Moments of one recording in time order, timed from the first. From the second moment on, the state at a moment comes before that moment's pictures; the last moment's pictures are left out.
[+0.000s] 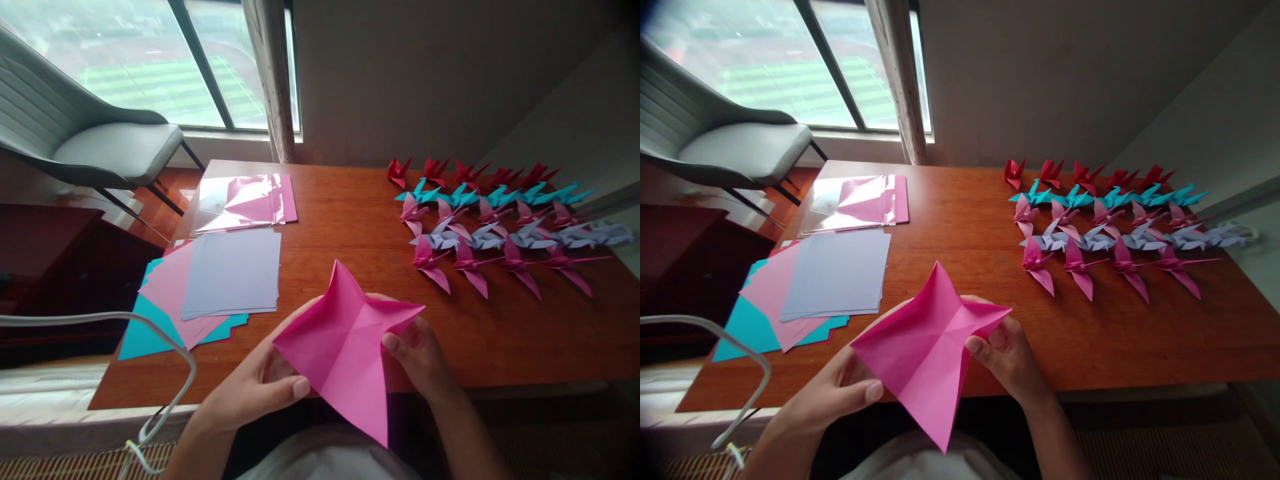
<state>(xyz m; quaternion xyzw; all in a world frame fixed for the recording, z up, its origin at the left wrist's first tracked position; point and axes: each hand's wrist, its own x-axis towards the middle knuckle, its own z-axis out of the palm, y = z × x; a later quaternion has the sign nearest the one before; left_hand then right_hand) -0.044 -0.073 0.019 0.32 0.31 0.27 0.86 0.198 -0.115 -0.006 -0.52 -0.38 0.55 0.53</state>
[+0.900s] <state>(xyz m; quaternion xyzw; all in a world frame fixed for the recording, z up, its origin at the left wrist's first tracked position) -0.028 -0.086 0.014 0.32 0.36 0.30 0.82 0.194 -0.114 0.002 -0.55 -0.40 0.53 0.51</state>
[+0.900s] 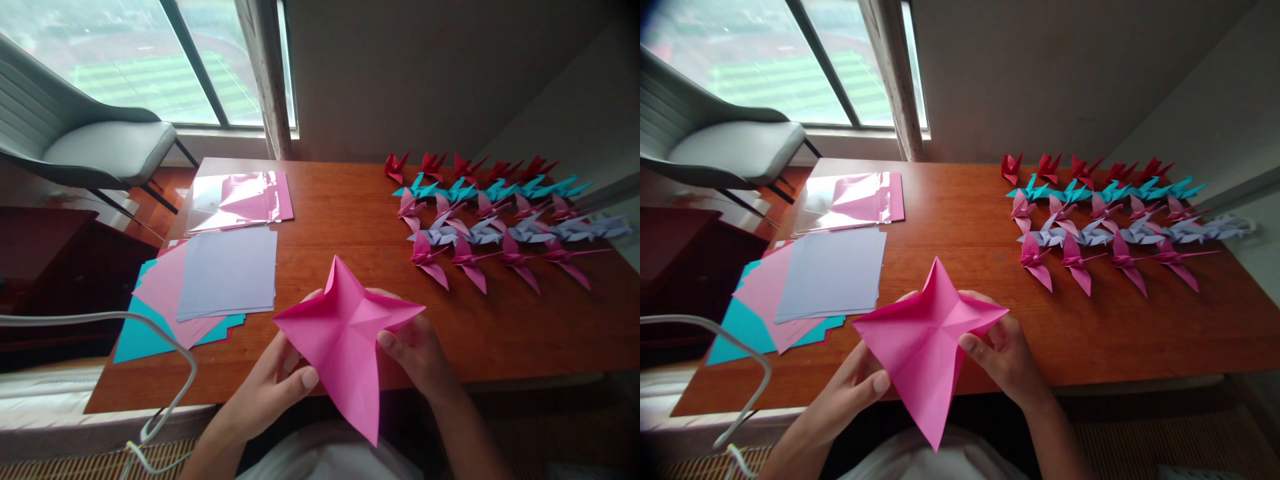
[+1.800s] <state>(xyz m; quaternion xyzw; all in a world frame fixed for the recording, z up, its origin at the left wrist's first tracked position) 0.005 -0.089 0.024 0.09 0.43 0.38 0.81 0.194 -0.119 0.003 -0.61 -0.54 0.34 0.46</state>
